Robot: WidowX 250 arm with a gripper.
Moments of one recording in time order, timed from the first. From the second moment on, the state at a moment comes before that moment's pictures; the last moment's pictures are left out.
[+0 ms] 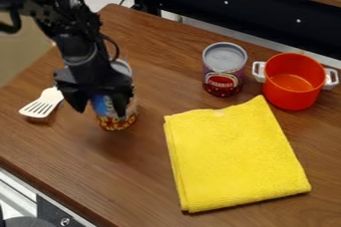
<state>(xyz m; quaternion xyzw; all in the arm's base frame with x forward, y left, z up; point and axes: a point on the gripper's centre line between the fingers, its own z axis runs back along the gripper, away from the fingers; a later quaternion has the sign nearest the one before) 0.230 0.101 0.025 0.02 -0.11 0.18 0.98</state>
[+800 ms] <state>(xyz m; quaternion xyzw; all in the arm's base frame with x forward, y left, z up) 0.291 0.113 0.009 0.05 -0.13 0.18 0.97</state>
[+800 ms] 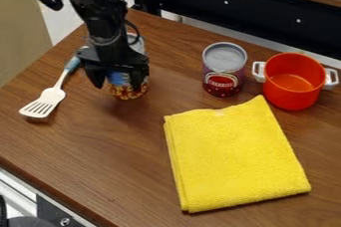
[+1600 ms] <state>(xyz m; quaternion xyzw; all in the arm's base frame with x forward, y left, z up) 0.360 0.136 0.016 0.05 -0.15 0.26 0.95</state>
